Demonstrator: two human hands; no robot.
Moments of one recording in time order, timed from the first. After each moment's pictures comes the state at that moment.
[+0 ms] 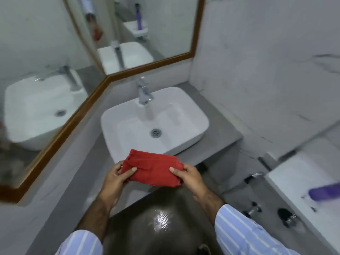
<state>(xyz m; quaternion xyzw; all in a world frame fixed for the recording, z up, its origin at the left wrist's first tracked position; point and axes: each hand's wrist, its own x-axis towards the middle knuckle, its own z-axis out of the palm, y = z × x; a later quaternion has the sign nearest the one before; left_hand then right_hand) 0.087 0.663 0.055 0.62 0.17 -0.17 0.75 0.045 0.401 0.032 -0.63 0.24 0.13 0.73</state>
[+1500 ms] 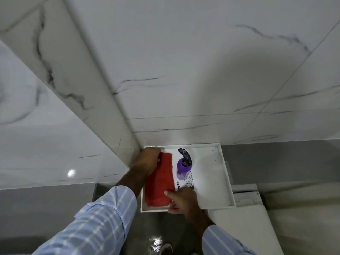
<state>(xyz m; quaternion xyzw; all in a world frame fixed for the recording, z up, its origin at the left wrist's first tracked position) 0.075 -0.090 0.001 0.71 -0.66 -0.25 0.01 -0.108 -0.002 -0.024 -0.31 0.66 -0.12 0.68</state>
